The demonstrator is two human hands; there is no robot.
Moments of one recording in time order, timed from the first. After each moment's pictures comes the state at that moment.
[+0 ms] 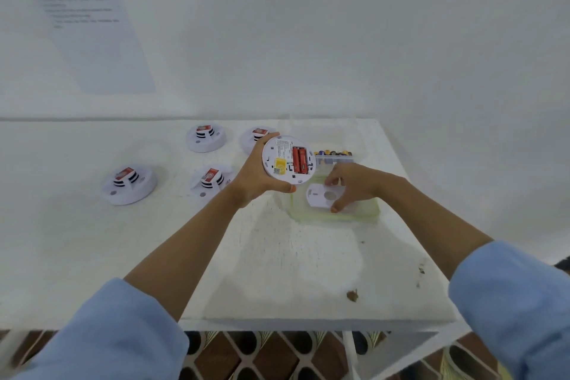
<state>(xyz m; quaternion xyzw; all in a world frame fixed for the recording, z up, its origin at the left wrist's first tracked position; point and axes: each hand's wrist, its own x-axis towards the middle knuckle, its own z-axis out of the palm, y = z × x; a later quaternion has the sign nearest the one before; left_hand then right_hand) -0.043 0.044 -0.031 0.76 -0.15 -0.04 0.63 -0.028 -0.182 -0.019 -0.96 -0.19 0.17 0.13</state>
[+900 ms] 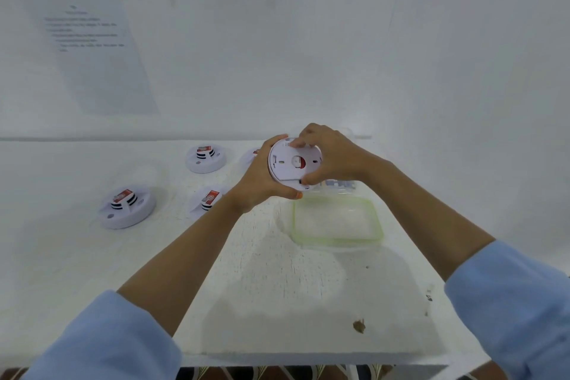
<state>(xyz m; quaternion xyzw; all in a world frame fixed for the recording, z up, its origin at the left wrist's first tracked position) -0.027 0.042 -0.008 0.73 -0.22 -0.03 0.65 -0.026 -0.133 0.061 -0.93 -0.30 -0.06 0.19</state>
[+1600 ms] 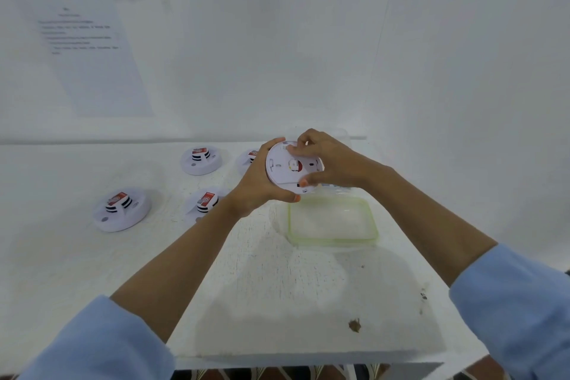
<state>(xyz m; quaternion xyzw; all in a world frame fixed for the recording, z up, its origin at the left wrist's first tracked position) -0.039 0.035 -0.003 0.72 -0.21 -0.04 0.66 -0.030 -0.144 0.054 -0.92 -0.33 -0.01 0.21</state>
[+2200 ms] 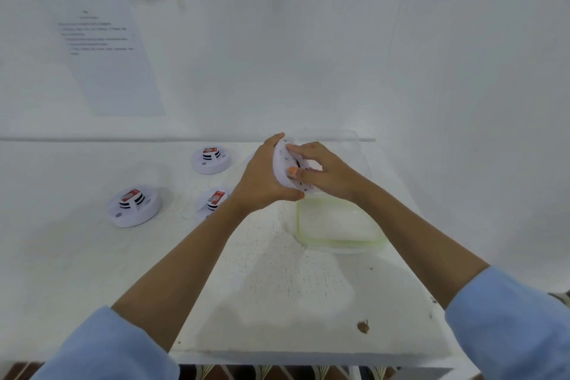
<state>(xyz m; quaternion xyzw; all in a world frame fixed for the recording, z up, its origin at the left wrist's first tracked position) -0.048 0.041 0.011 0.82 -0.22 0.11 0.51 -0.047 -0.118 0.037 -0.85 -0.26 0.03 0.46</state>
